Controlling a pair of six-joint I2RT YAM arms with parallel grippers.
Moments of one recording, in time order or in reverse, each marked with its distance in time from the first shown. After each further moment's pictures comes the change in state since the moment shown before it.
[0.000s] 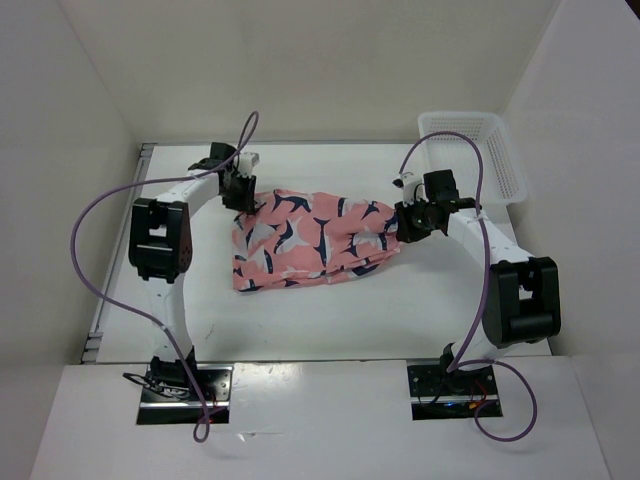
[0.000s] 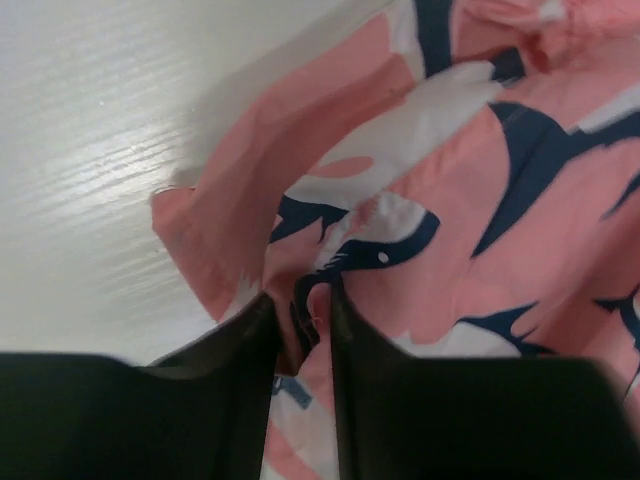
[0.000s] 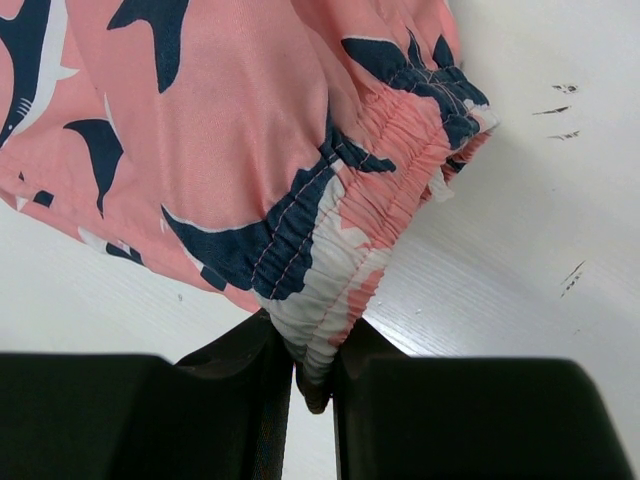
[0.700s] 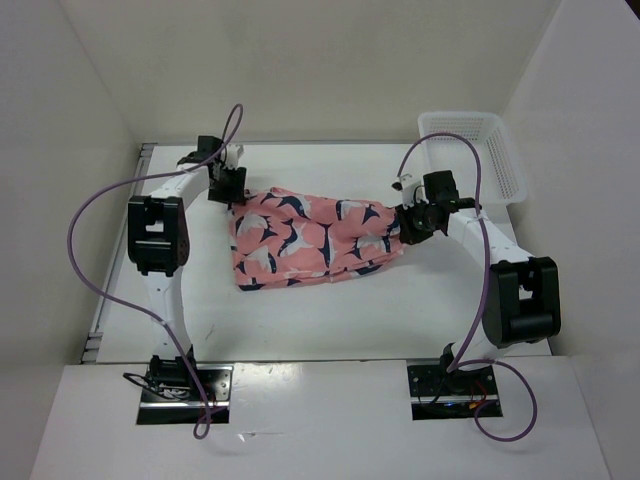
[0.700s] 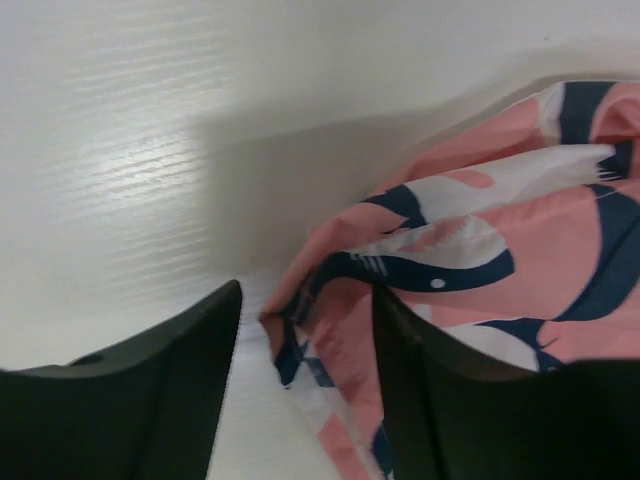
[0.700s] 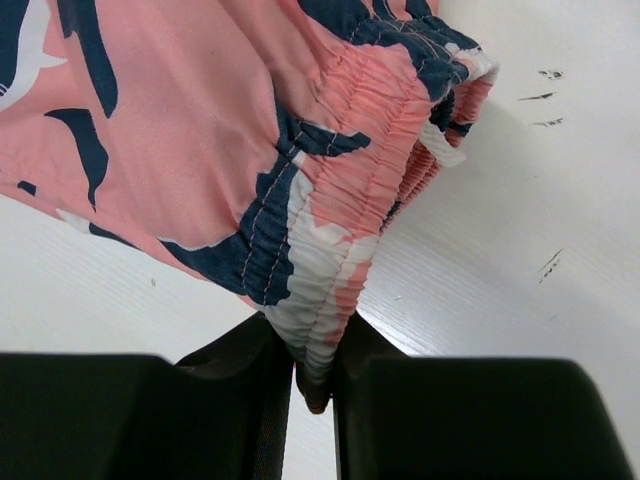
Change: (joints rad) left arm 0.072 0.091 0.126 -0.024 -0.081 0.005; right arm 0.000 0.000 0.000 -0.024 0.037 -0.063
